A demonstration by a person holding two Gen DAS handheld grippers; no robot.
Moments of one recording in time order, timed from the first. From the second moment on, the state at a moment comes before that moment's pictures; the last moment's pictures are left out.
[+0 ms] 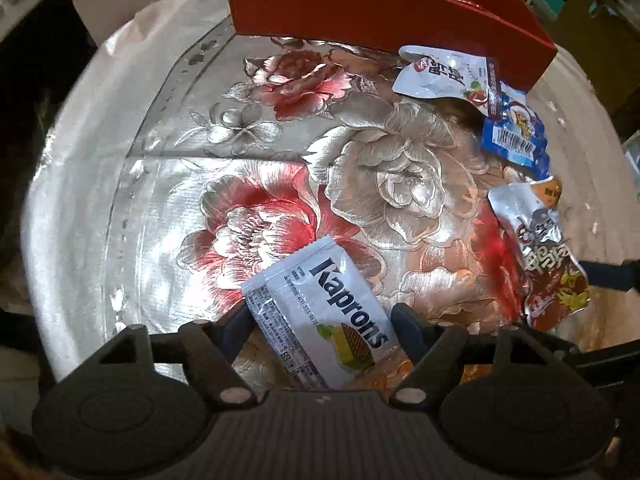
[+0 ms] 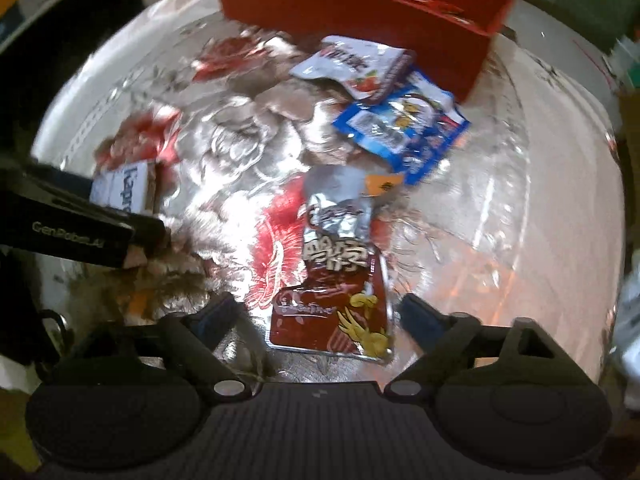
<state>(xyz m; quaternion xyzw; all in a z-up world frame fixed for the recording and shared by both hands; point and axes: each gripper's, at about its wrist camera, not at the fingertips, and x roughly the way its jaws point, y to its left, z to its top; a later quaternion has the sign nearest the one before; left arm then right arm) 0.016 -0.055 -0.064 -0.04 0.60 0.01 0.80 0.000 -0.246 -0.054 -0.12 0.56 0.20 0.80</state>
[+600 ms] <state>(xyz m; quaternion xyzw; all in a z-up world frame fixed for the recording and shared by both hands) 0.003 -0.037 -0.060 -0.06 0.58 0.02 0.81 0.022 -0.239 -0.046 -0.10 0.56 0.14 0.81</state>
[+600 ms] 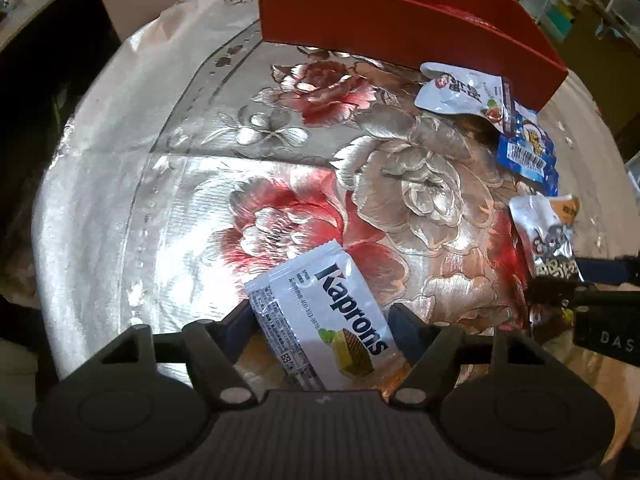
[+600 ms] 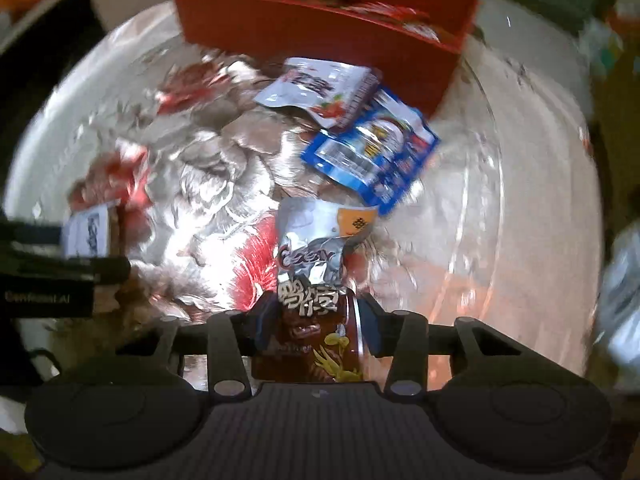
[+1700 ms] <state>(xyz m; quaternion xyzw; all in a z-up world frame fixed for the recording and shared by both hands) 0.071 -0.040 0.017 -0.06 0.46 -0.02 0.89 0.061 -0.229 0.036 0.00 0.45 0.13 0.88</state>
